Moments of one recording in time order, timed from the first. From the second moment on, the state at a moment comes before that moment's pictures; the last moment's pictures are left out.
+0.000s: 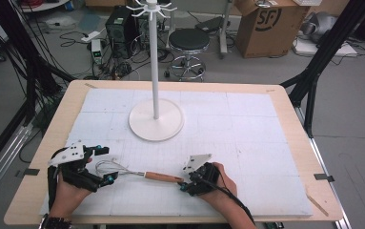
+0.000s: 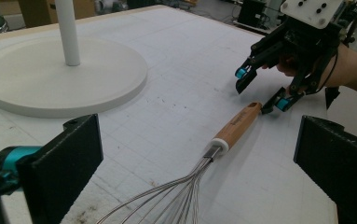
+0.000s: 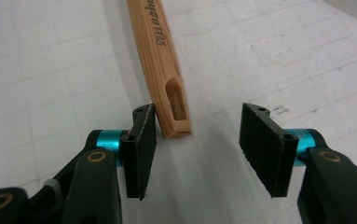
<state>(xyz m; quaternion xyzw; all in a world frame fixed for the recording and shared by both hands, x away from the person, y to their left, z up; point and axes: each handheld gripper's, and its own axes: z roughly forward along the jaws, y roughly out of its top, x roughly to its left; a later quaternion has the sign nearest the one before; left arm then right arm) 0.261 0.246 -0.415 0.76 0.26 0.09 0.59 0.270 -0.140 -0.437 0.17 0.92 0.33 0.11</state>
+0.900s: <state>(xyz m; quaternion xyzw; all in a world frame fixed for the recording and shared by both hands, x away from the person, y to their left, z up) 0.262 0.245 -0.416 0.77 0.26 0.09 0.58 0.288 -0.156 -0.426 0.21 0.90 0.34 0.14</state>
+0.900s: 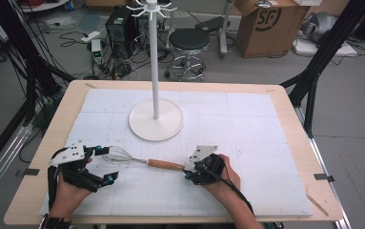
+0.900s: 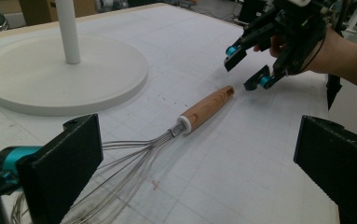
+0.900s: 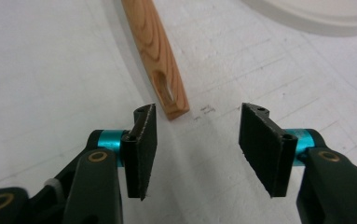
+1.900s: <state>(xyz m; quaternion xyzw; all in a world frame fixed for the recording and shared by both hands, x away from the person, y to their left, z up) 0.262 0.243 -0.416 0.77 0.25 0.09 0.58 0.272 -0.294 -0.389 0.28 0.80 0.51 0.15</state>
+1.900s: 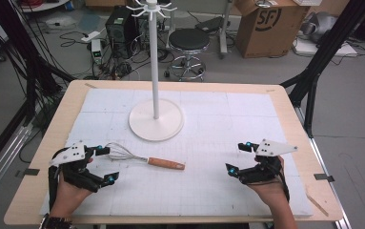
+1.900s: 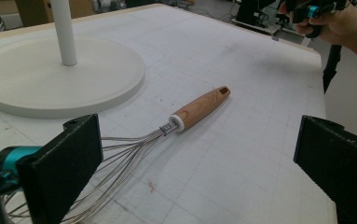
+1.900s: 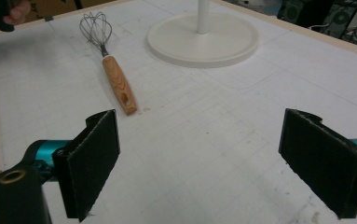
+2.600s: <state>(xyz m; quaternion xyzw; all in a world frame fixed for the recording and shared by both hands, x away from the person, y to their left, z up) 0.260 0.238 -0.420 0.78 0.25 0.08 0.57 0.281 -0.300 -0.391 0.29 0.79 0.51 0.16</state>
